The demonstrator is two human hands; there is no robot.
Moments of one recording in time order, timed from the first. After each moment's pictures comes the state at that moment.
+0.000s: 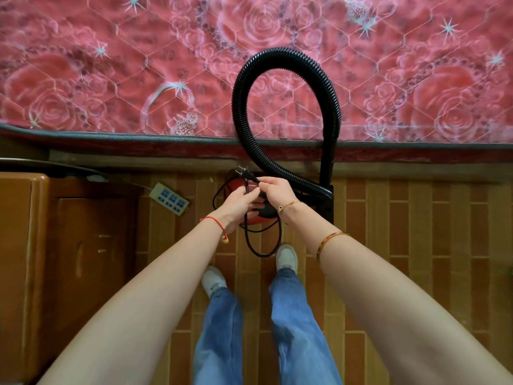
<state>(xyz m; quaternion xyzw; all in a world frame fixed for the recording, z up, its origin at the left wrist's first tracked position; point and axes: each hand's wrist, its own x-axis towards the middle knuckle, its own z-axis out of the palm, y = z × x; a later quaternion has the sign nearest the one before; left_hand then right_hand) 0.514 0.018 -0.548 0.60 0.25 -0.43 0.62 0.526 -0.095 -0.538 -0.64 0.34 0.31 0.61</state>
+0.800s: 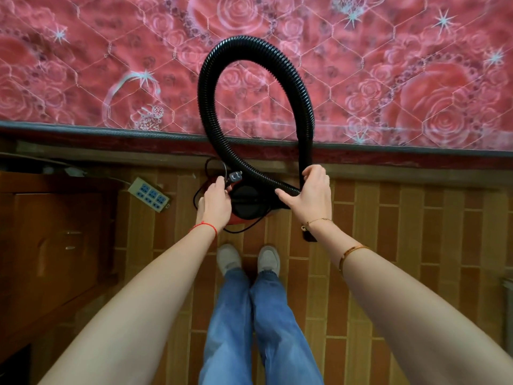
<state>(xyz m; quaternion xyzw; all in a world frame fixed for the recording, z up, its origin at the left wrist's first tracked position) 0.516 -0.028 -0.581 0.92 0.12 -0.27 0.26 0.509 -0.232 -0.568 -0.95 0.16 0.13 0.25</state>
